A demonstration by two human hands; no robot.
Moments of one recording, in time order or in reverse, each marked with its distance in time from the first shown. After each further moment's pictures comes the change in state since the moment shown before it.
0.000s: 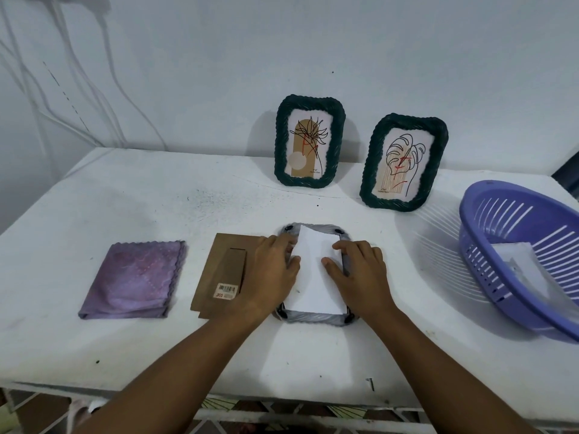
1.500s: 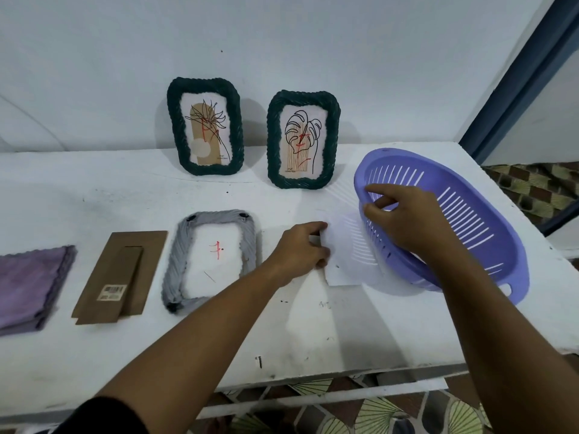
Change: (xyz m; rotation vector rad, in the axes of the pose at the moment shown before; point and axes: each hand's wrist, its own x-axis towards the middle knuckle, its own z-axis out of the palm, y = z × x) left_hand 0.015 0.146 0.124 -0.519 -0.532 -0.202; right_hand 0.008 0.095 -0.202 -0.033 0.025 0.139
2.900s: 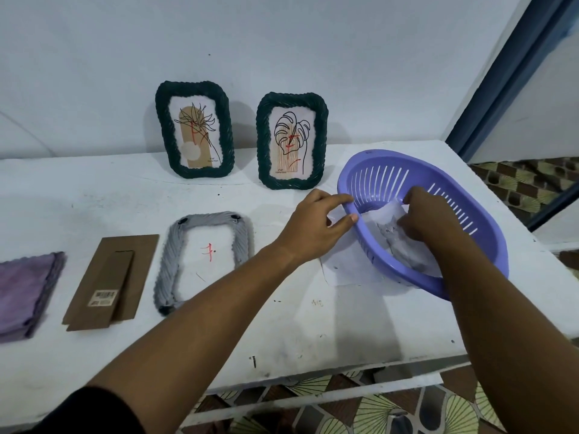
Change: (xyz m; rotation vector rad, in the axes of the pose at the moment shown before) left_hand 0.001 0.046 0.014 0.359 0.112 0.429; right_hand 0.026 0.066 0.000 -0.348 -0.085 0.357
